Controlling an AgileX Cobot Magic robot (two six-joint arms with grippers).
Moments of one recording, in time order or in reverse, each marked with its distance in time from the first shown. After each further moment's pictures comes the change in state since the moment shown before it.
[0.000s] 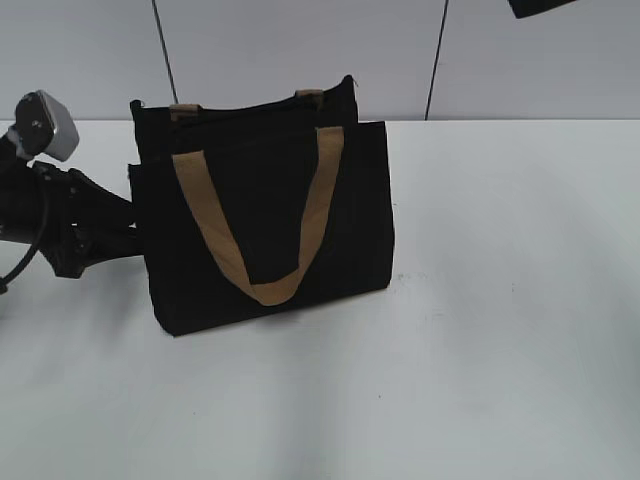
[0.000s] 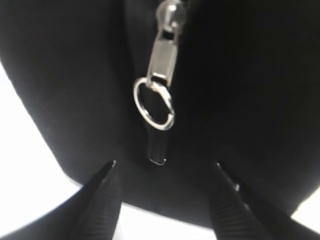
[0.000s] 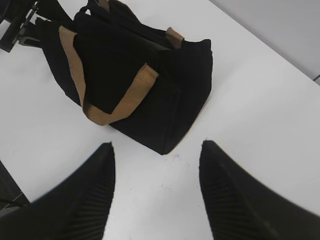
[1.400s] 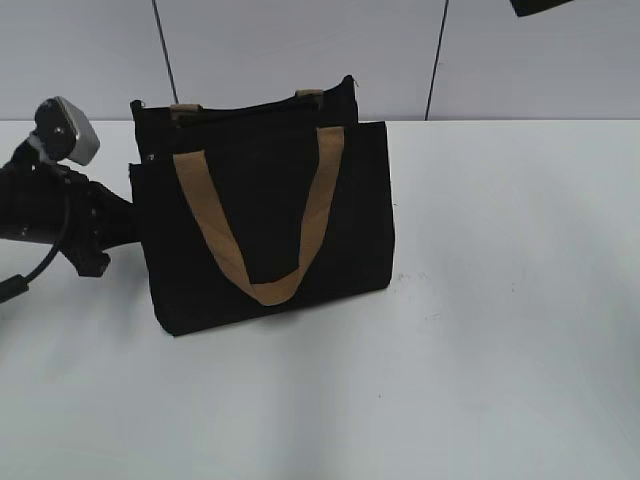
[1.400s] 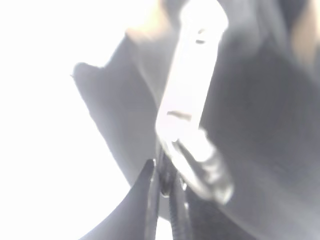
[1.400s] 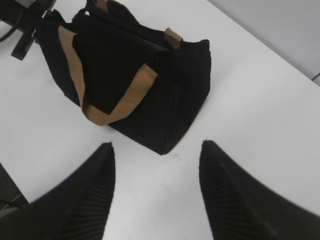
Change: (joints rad) left arm -0.043 0.046 -0.002 -0.119 -0.050 0.090; right arm 0.000 0.000 -0.002 -0.006 -0.001 0.005
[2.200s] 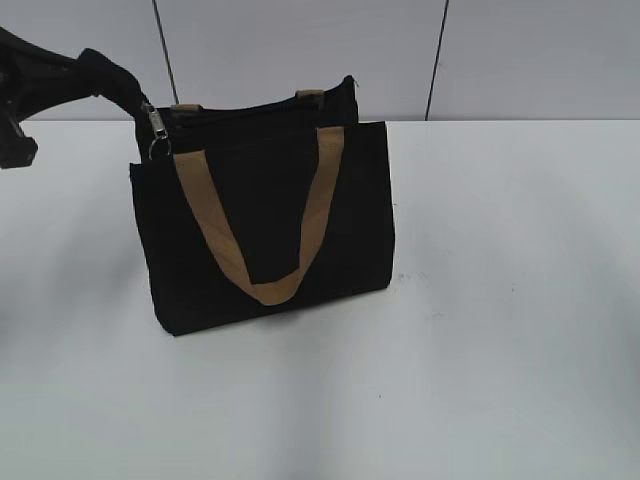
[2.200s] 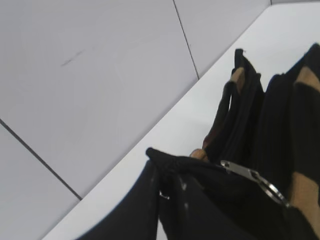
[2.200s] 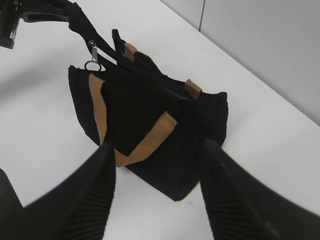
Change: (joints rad) left arm 0.000 -0.456 0.000 0.025 -0.101 -0.017; right arm 0.000 0.002 0.000 0.172 -0.079 -0.128
